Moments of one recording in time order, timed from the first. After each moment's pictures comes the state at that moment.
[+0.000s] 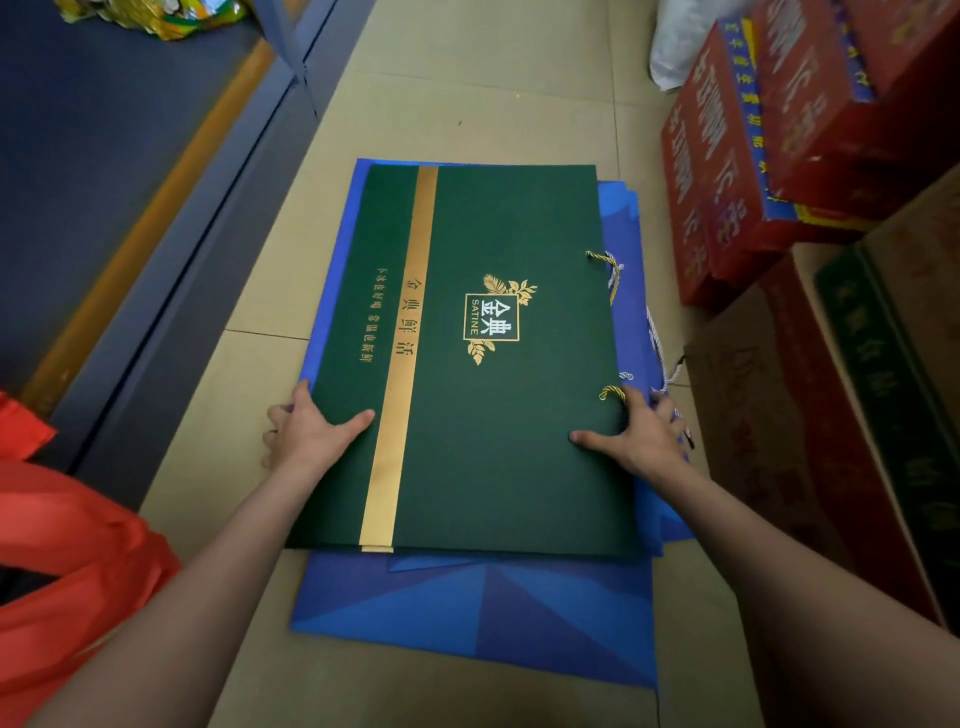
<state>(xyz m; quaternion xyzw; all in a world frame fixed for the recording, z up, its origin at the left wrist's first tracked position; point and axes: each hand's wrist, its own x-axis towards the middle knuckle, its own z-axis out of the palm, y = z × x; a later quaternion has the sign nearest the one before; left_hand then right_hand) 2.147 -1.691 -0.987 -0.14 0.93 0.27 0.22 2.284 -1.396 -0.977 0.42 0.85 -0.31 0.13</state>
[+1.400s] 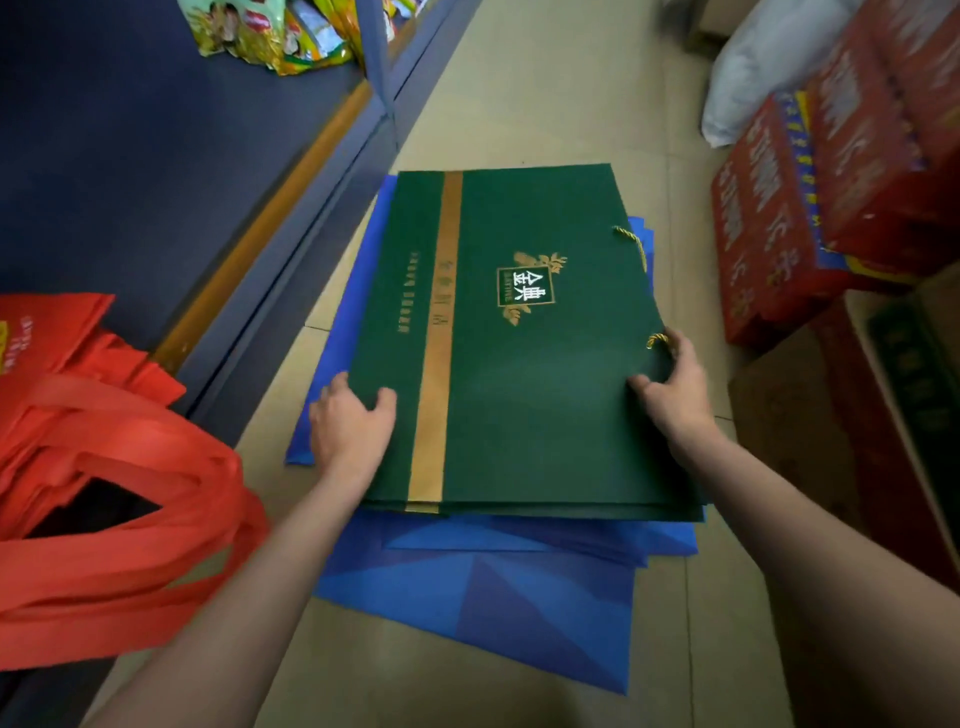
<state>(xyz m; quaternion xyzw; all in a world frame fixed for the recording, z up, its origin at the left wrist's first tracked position) 2.170 -1.712 -0.944 -0.13 0.93 0.34 0.07 2.236 -1.430 -0.922 0.37 0.80 -0.46 -0.09</state>
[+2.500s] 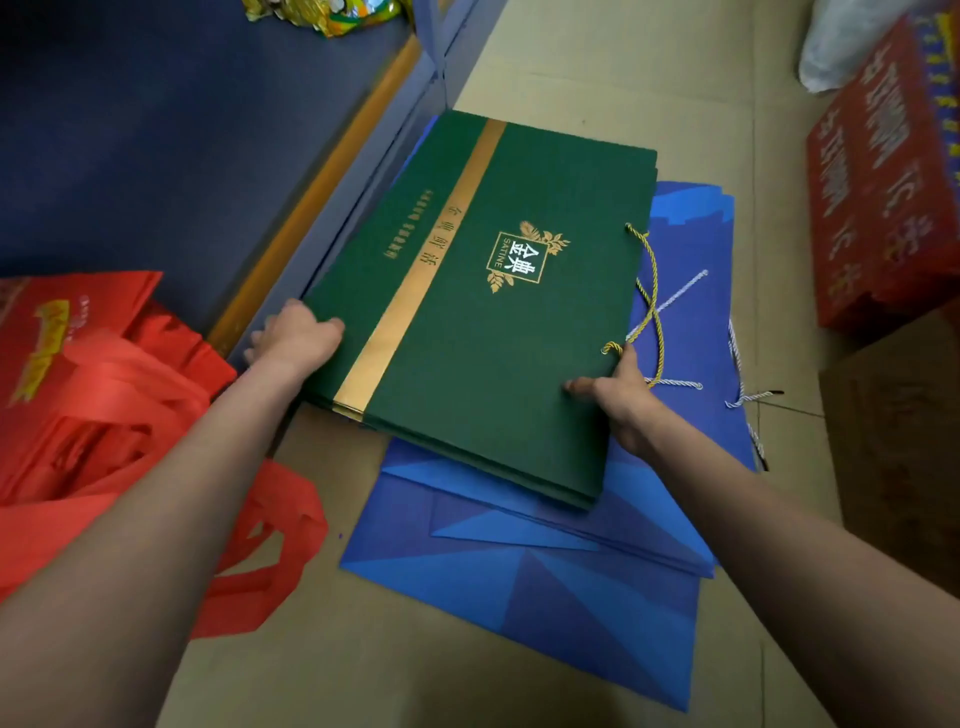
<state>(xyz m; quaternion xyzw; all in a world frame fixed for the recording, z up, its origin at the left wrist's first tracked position) 2.071 -1.790 -0.926 -0.19 0.95 0.21 0.14 2.185 -1.500 -0.985 0.37 0.65 -0.66 0.07</state>
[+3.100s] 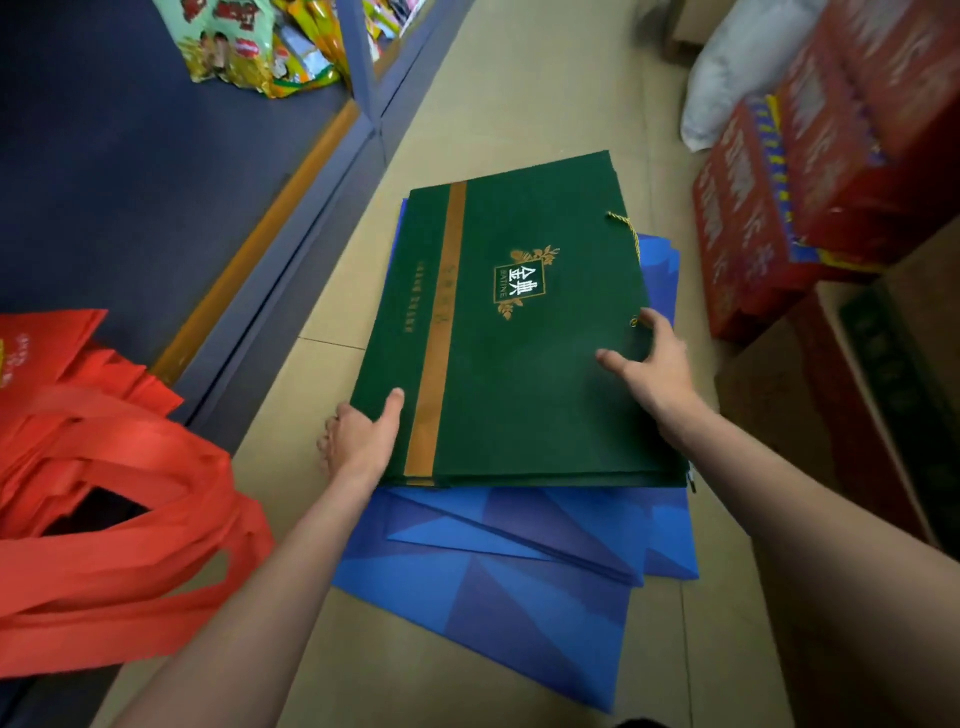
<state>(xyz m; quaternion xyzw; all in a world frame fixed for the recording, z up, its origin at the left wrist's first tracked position) 2.174 -1.704 -0.954 -0.20 0.90 0.37 0.15 2.231 -1.437 -0.900 0.34 0.83 -0.45 -0.08</state>
